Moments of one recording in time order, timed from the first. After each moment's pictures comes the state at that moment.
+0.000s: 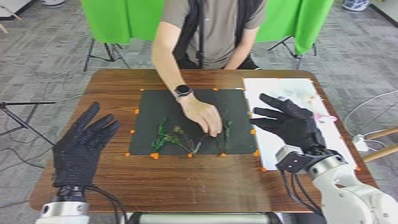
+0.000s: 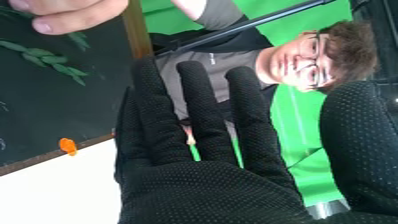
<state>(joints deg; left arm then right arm) 135.4 -59.0 -91.3 -131.1 38.3 13.5 26.1 -114.1 -81.0 99.7 -124.8 -56.7 -12.2 20.5</state>
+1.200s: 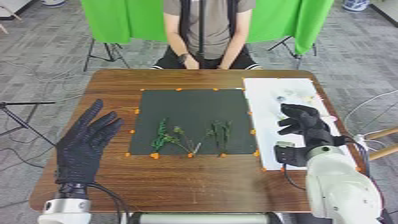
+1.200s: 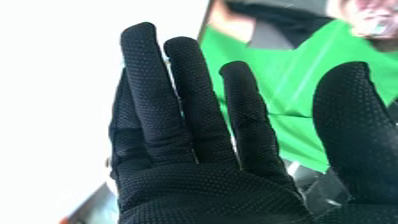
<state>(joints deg) 134.1 -57.6 -90.3 -131.1 37.9 13.6 26.4 -108.0 -64.8 84.6 -125.1 -101.3 17.4 38.3</state>
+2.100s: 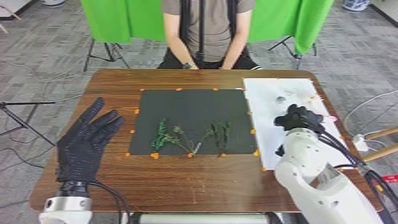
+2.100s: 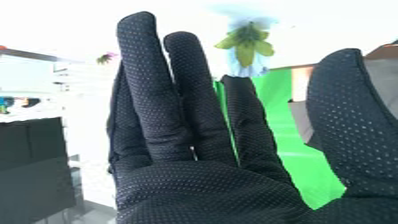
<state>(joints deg) 133.2 -57.7 -90.1 -131.1 38.0 13.4 25.7 -87.9 -59.6 66.7 -107.6 -139.6 -11.2 56.8</state>
